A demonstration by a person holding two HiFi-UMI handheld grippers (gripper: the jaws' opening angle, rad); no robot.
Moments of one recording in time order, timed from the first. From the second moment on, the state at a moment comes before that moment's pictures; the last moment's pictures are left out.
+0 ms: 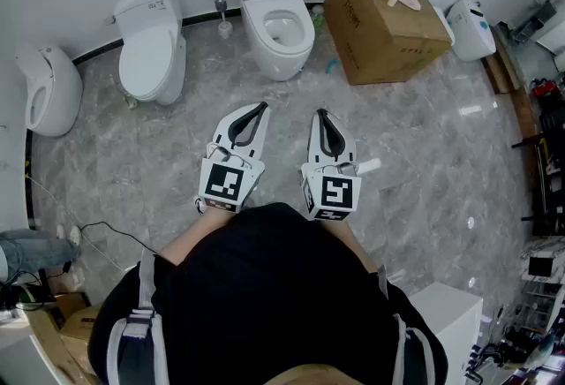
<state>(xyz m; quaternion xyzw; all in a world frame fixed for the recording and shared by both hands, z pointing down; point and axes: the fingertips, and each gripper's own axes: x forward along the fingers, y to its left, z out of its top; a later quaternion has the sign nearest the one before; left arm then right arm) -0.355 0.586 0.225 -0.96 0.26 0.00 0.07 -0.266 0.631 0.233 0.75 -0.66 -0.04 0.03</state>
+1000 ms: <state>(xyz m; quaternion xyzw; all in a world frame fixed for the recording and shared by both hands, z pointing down) -0.300 0.558 0.240 -0.96 0.27 -0.02 0.05 -0.212 0.599 0.250 0.75 -0.67 -0.02 0.02</state>
